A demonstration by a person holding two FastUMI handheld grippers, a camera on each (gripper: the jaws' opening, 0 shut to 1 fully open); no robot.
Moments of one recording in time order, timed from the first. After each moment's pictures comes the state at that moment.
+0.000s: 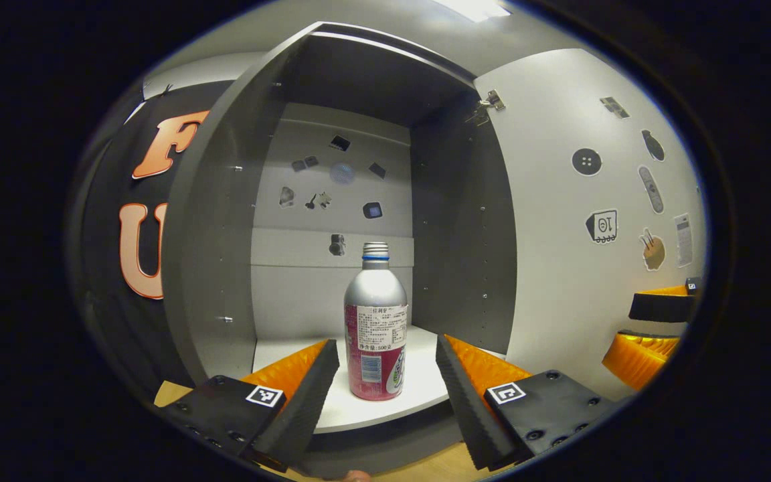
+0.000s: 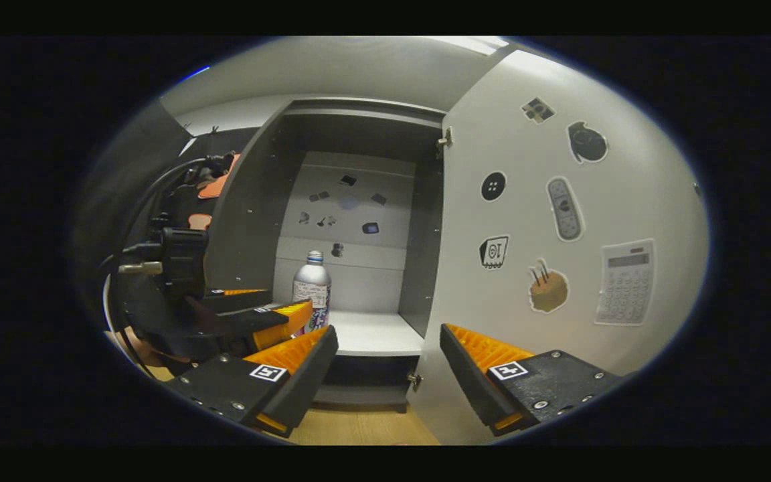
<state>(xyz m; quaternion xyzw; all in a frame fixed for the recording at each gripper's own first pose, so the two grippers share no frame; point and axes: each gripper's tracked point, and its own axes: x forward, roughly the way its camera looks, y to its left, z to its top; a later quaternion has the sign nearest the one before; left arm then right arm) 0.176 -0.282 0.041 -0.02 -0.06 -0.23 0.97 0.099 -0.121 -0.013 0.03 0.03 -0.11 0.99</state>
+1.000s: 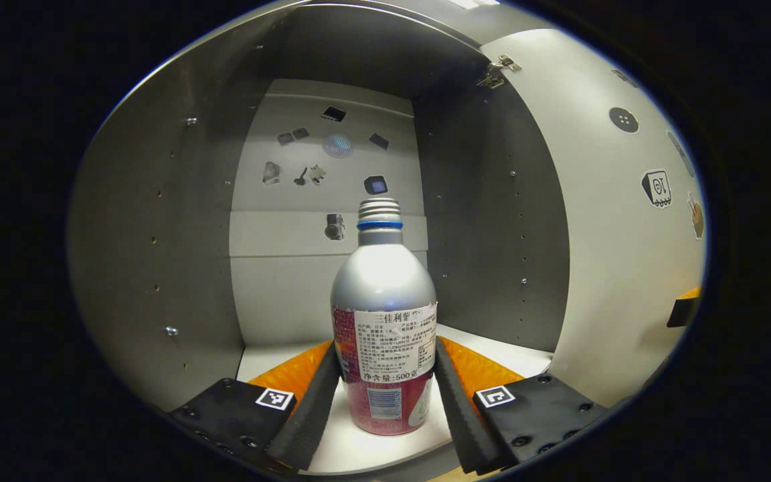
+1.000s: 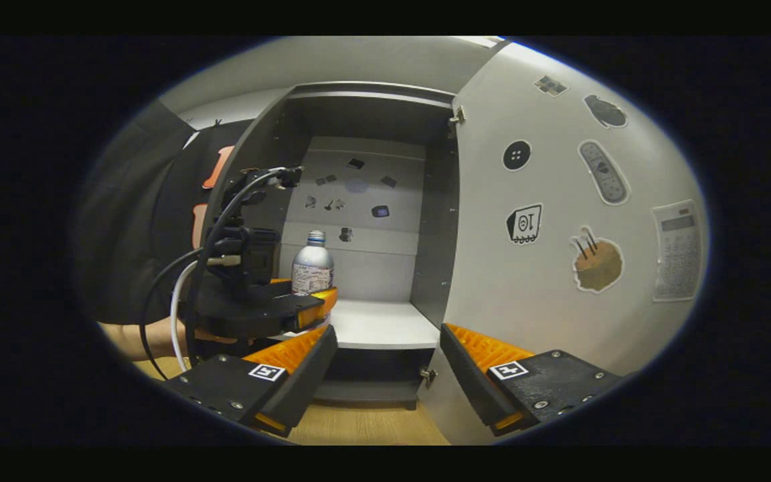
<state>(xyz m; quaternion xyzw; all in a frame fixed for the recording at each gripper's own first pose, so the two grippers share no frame) 0.249 -0.299 0.020 0.01 -0.04 -0.22 0.97 0.107 -0.115 -0.029 0.03 0.05 -0.09 0.99</state>
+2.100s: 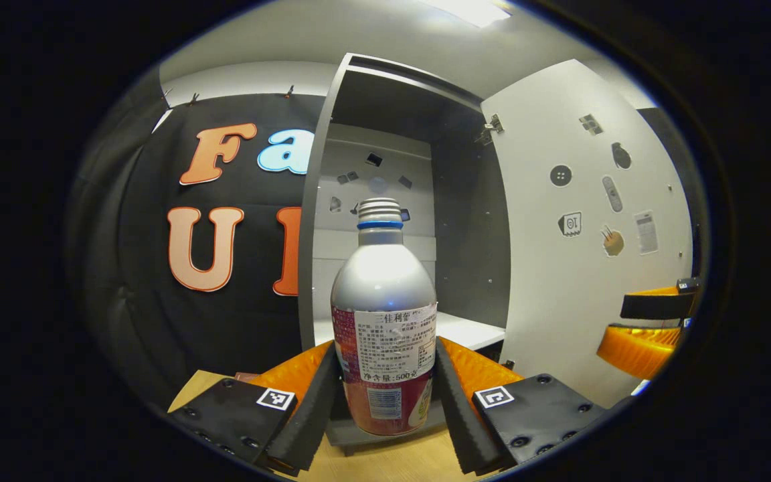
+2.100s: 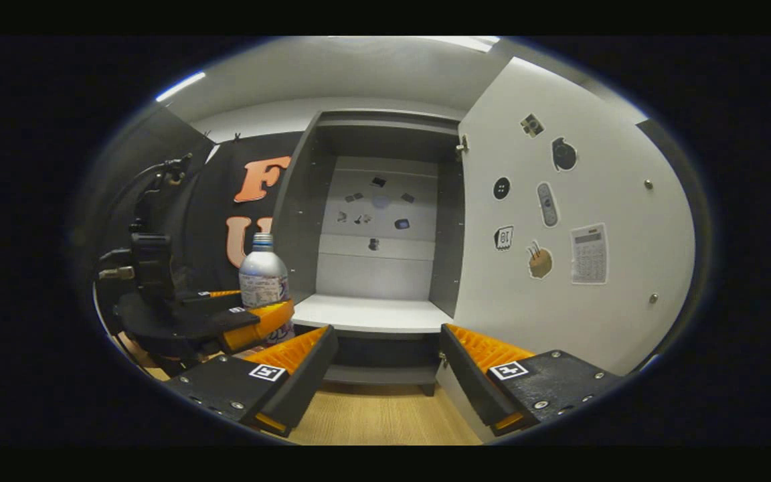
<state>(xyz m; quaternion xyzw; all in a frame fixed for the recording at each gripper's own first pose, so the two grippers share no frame) 0.056 -0.193 0.011 -0.02 -0.06 -0.18 0.98 0.038 -0.076 -0.012 0.04 0.03 -0.07 1.00</state>
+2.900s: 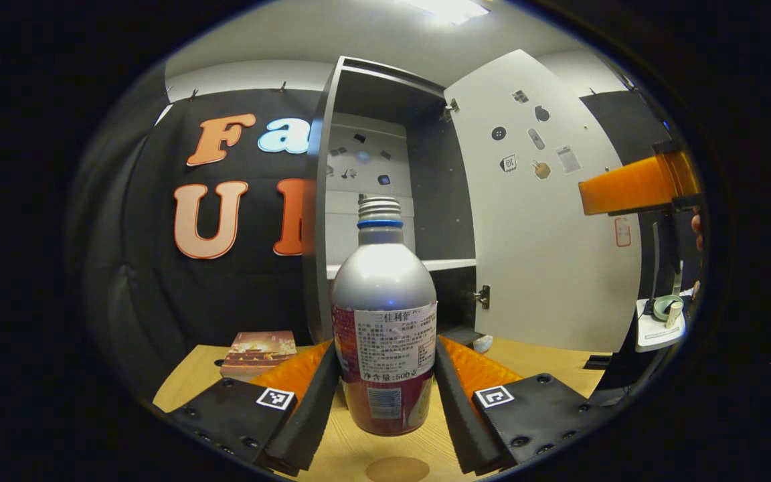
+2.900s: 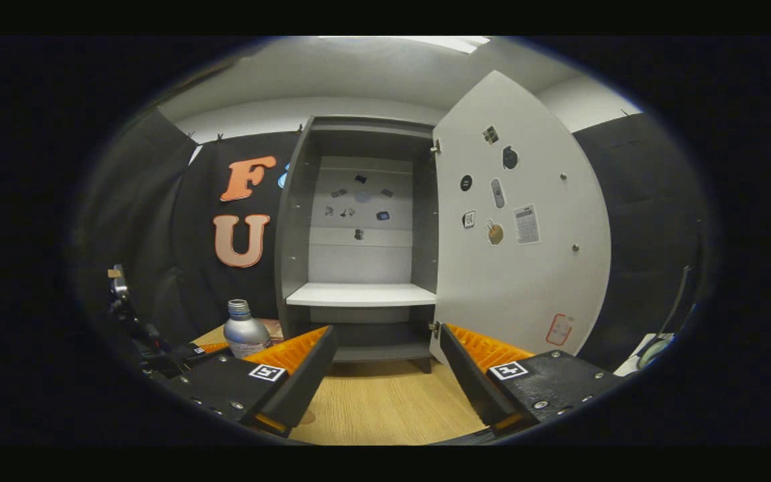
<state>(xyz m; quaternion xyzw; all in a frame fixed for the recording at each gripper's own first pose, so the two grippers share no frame) -0.029 -0.166 -0.130 0.01 -0.05 -0.21 0.98 -0.048 -0.044 -0.042 0.06 0.04 -0.12 0.99</state>
